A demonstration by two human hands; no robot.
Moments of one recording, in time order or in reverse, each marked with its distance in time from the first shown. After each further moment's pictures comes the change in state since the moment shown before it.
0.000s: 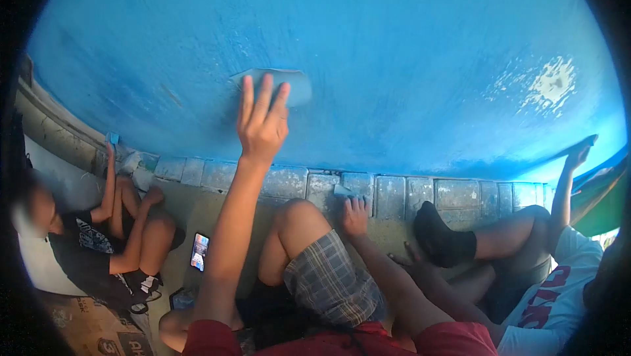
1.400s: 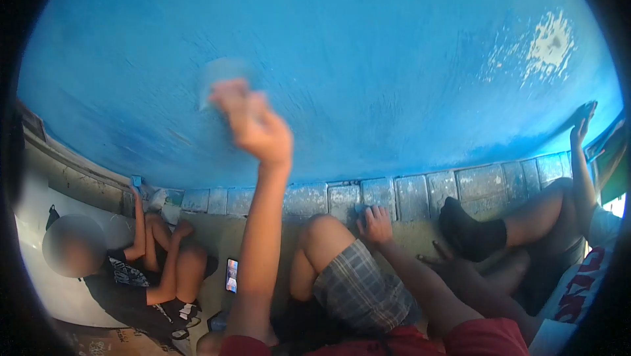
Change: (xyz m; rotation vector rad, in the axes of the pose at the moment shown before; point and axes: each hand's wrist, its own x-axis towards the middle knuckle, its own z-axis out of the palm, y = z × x) left_hand 0.057 0.027 0.018 -0.129 0.220 -0.204; right_hand 0.002 -0.004 -0.012 0.116 -0.104 0.041
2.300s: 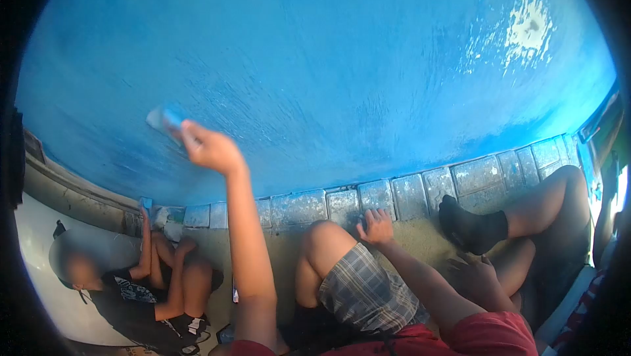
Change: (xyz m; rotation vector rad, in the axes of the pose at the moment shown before) left_hand 0.020 -0.038 -0.015 -0.085 0.249 -0.487; right_hand 0.002 -0.001 -0.002 -0.018 0.095 -0.021
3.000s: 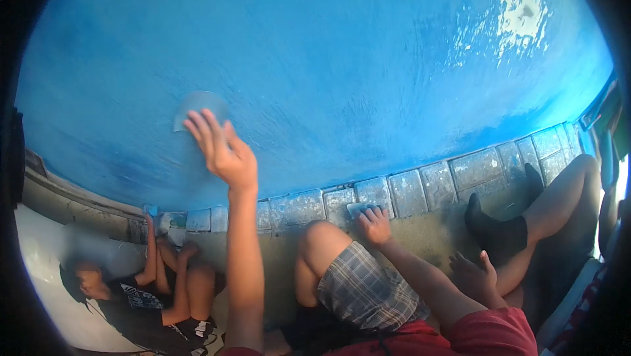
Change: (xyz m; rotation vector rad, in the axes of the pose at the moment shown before) left_hand -0.011 0.009 -0.010 0.166 -0.313 0.529; right_hand -0.010 0.007 0.009 -0.013 0.049 -0.118
